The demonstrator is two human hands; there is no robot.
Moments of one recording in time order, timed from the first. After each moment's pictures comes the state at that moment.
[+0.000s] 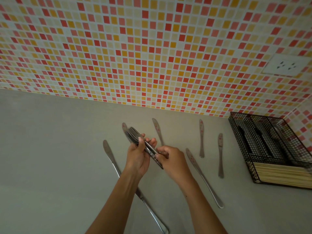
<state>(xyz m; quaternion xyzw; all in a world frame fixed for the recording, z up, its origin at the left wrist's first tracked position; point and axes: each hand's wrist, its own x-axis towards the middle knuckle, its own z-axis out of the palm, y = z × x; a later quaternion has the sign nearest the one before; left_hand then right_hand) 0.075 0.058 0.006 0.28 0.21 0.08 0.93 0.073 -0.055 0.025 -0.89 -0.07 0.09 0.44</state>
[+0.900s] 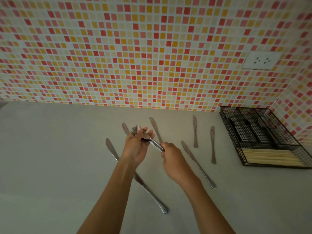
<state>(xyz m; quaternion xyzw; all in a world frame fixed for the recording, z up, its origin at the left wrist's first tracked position) 0.052 0.058 0.046 0.36 0.19 0.04 0.91 0.028 -0.073 0.039 -0.94 -0.15 0.04 0.31</state>
